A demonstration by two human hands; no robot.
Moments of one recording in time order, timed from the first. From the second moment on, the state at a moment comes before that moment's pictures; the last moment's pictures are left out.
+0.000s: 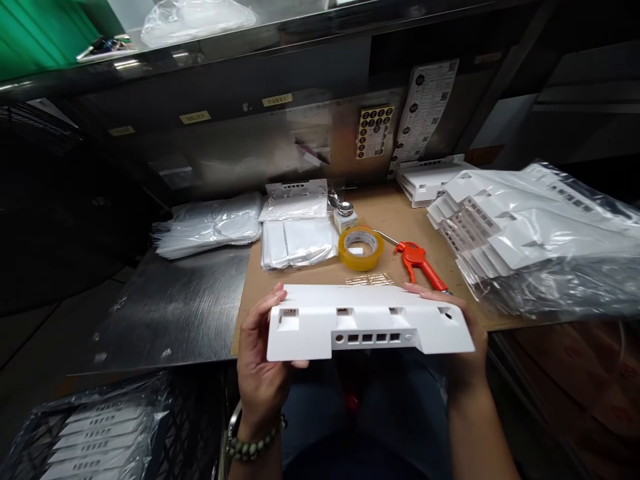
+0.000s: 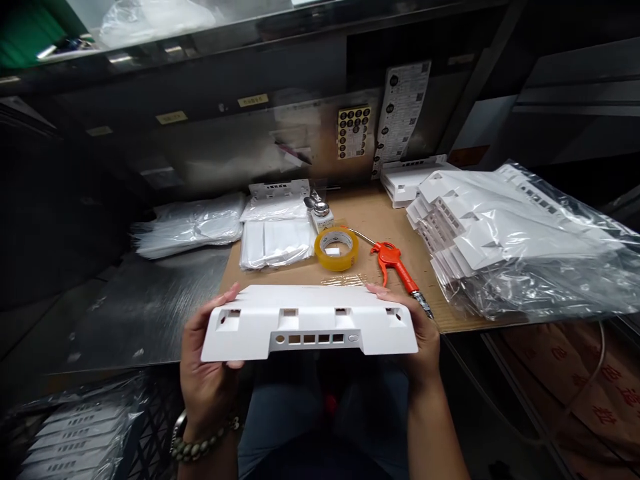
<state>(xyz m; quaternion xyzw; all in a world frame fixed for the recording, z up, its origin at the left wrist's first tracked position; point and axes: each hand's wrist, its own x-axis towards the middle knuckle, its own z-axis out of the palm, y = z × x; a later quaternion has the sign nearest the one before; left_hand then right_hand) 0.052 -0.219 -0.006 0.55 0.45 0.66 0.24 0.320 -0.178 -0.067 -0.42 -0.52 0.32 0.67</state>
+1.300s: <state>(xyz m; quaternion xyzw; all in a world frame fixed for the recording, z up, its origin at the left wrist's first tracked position) 0.016 -0.222 -0.064 0.22 0.38 0.67 0.60 0.331 -0.198 -0.072 -0.43 -0.53 0.47 0.56</state>
